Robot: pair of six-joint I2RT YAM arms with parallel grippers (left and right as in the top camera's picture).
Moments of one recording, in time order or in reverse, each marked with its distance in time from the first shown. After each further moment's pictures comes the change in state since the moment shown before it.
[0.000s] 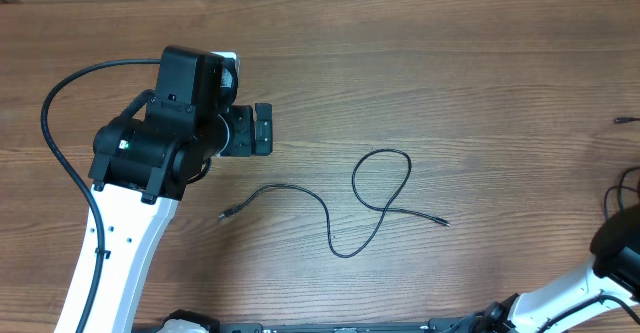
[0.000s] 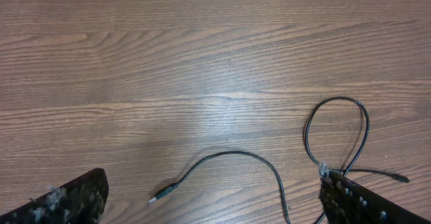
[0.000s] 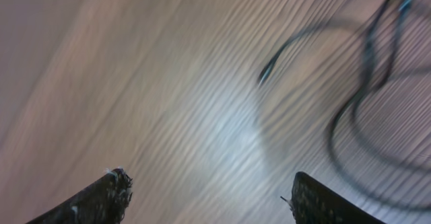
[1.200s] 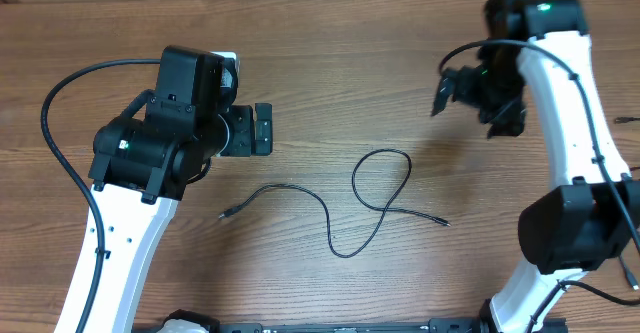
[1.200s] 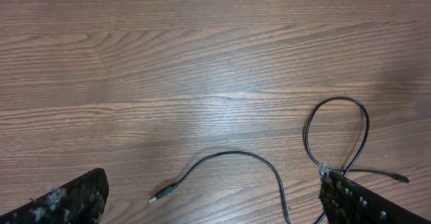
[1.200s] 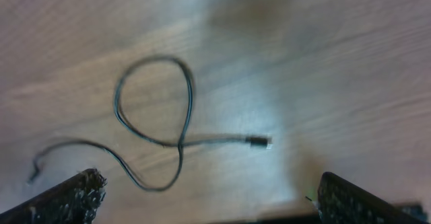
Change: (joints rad) left arm 0.000 0.000 0.000 0.000 0.000 0.000; right arm 0.748 0.000 -0.091 -0.488 -0.013 0.087
